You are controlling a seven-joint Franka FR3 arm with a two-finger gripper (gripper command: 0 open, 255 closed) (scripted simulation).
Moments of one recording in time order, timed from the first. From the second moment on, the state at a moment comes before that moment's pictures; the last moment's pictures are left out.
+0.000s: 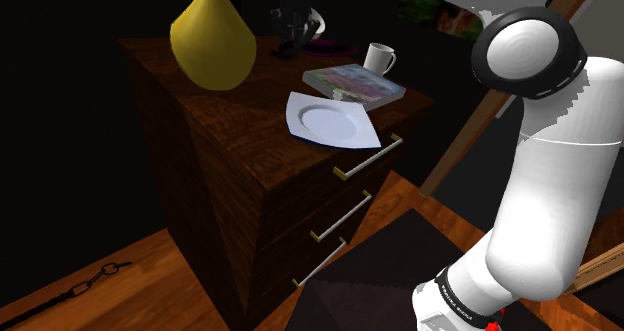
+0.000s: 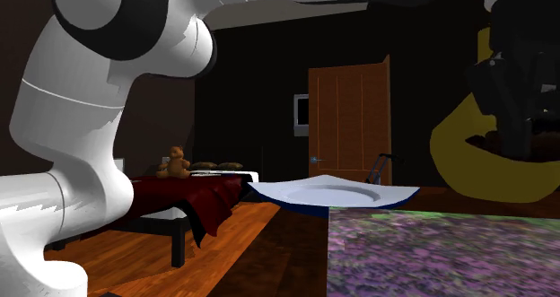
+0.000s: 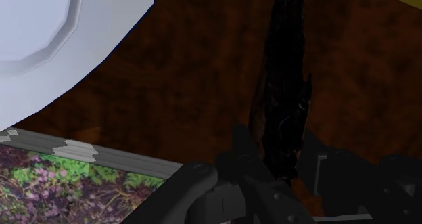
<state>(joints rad) 0.00 0.45 0.31 -1.04 -0.12 1.39 1.45</state>
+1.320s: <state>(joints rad) -0.06 -0.26 0.31 -1.86 0.08 1.53 1.42</state>
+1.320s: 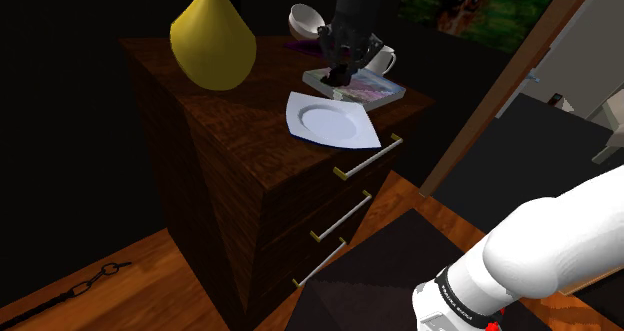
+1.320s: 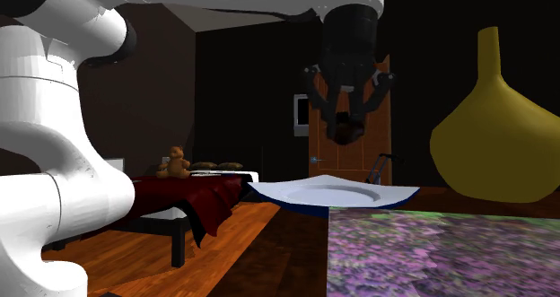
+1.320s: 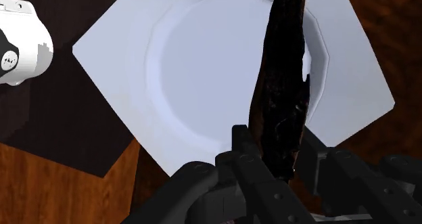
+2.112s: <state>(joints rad) -0.05 -0.32 0.32 -2.07 0.11 1.68 1.42</state>
